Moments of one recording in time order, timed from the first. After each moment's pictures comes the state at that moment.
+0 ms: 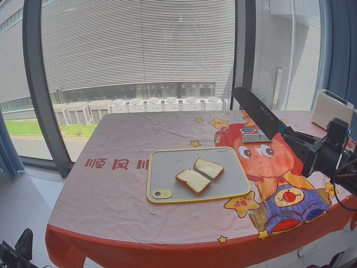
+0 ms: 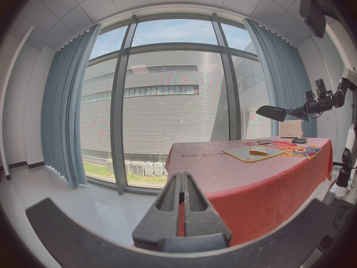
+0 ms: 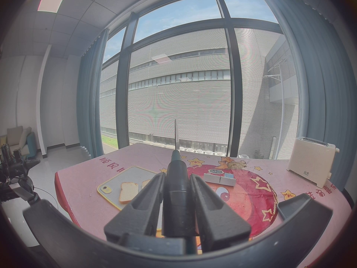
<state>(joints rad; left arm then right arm) -0.01 0.02 -0.02 0.00 -0.02 0.01 0.52 1.28 -0.52 -0.59 -0.12 0.02</state>
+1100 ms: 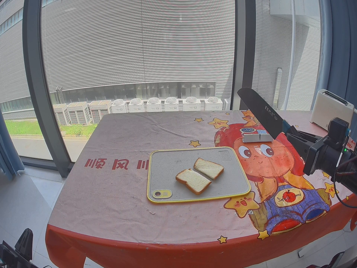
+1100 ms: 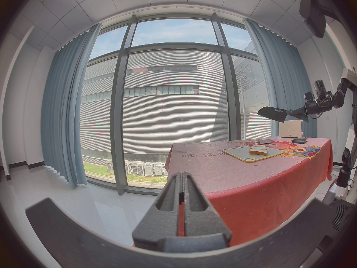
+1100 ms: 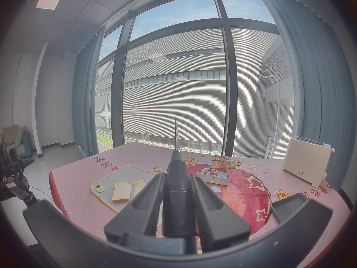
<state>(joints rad) -0.01 0.02 -0.02 0.00 -0.02 0.01 0.48 1.28 -0.52 -0.59 -0.12 0.00</state>
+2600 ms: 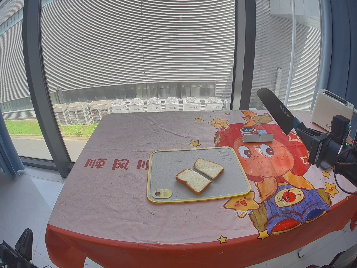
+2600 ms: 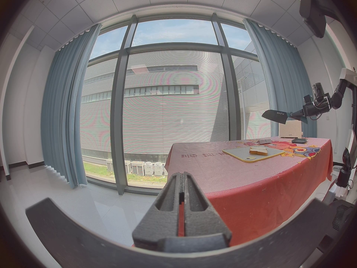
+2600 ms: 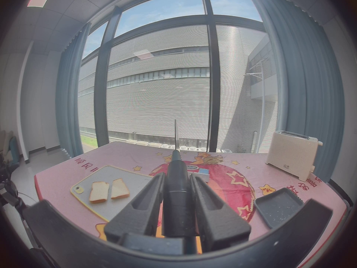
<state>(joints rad) -0.01 0.02 -0.02 0.00 -0.02 0.01 0.34 1.31 -0.53 -0.60 -0.11 0.02</state>
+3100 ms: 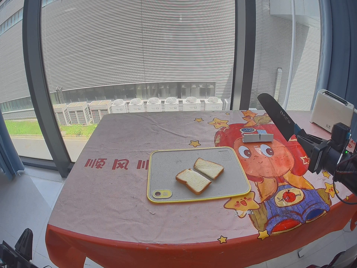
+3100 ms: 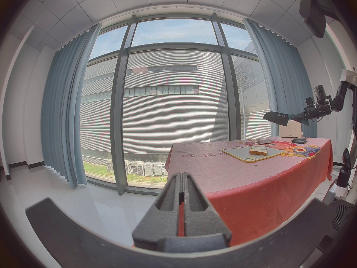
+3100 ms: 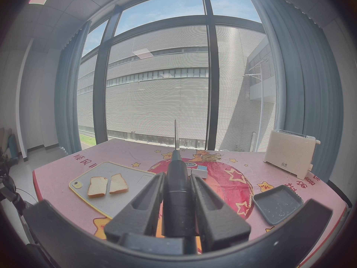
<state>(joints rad) -0.01 0.02 -0.02 0.00 -0.02 0.01 0.35 1.30 -0.46 -0.65 -0.13 0.01</state>
